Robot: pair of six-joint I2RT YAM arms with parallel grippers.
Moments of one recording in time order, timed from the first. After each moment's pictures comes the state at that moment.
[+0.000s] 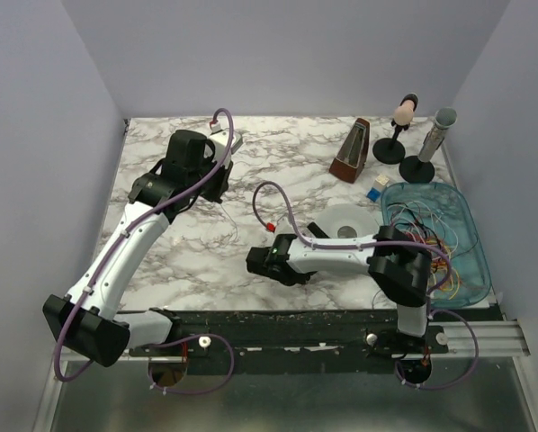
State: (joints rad) left arm -0.41 1.25 1.33 -0.74 0.16 0.09; right arm 1.19 1.86 1.32 -1.18 0.88 0.68
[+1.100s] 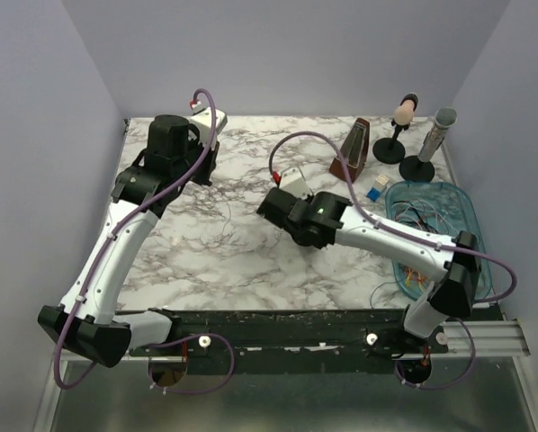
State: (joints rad) left arm -0.36 1.24 1.45 -0.75 0.11 0.10; right arm 1.11 1.69 1.53 -1.15 0.85 0.47
